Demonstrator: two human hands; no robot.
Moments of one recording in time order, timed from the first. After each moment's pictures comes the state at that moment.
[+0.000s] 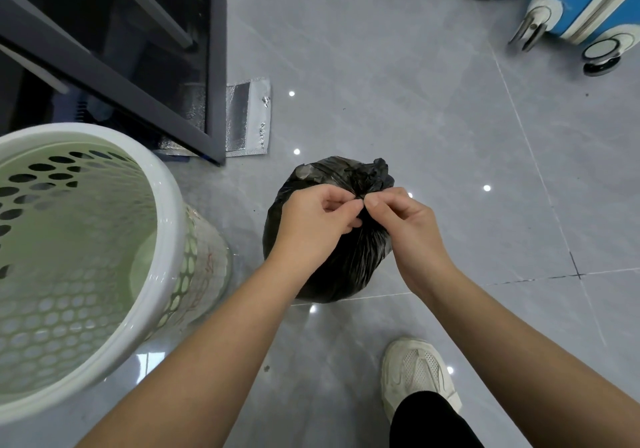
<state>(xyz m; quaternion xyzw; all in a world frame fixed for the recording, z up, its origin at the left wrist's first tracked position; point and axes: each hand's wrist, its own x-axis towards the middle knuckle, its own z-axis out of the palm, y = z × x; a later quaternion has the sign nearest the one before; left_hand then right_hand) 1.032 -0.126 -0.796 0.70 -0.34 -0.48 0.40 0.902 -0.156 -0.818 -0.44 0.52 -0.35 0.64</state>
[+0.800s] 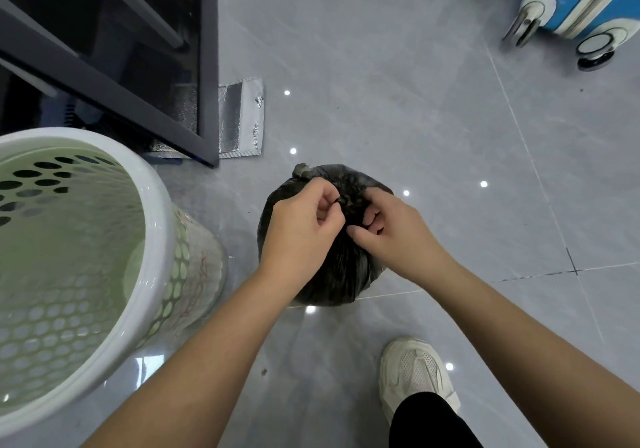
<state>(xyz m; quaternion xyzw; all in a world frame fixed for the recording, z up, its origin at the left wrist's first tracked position) 1.039 -0.120 -0.808 0.73 -0.50 -0.30 0.36 0.896 -0.169 -0.824 -0.73 0.52 -0.13 0.43</state>
